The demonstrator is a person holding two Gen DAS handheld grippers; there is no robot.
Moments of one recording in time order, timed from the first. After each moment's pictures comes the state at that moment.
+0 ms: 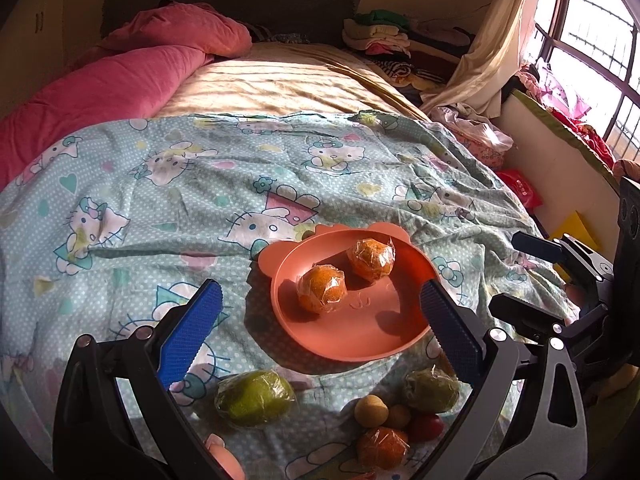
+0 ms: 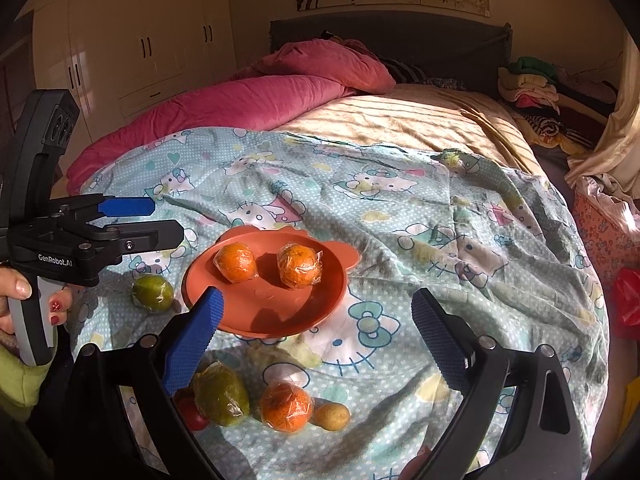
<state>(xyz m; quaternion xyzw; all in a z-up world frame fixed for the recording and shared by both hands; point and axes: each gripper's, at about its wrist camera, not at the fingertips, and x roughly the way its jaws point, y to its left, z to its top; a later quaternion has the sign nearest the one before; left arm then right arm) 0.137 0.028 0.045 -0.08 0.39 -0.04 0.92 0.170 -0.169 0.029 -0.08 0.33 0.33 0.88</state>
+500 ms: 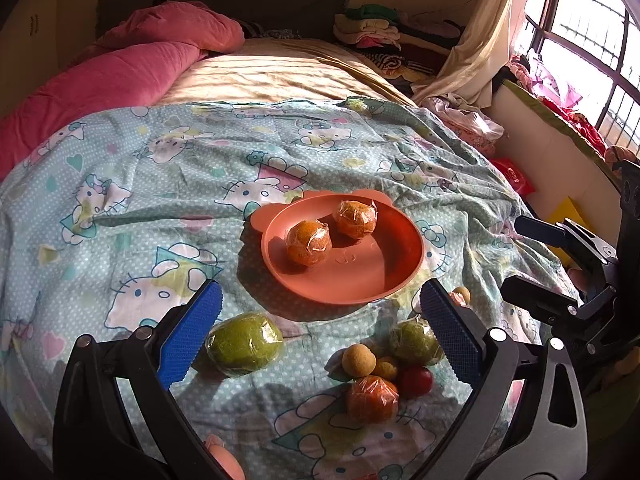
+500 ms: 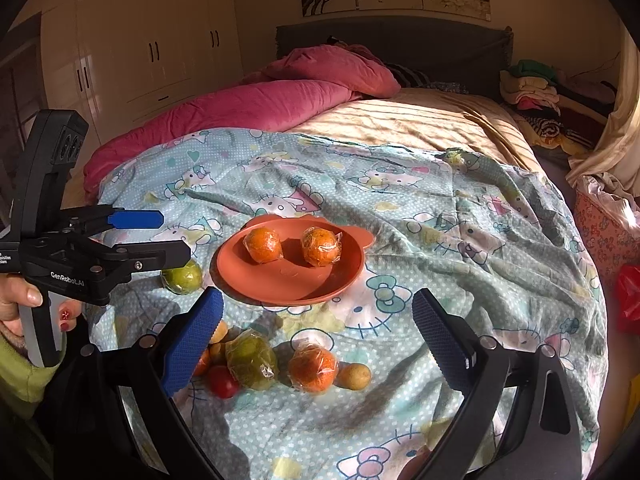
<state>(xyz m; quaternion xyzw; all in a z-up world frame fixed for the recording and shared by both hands) 0.098 0.020 0.039 -0.07 0.40 -0.06 0.91 0.128 -0.181 0.035 -0.07 0.33 0.34 0.88</state>
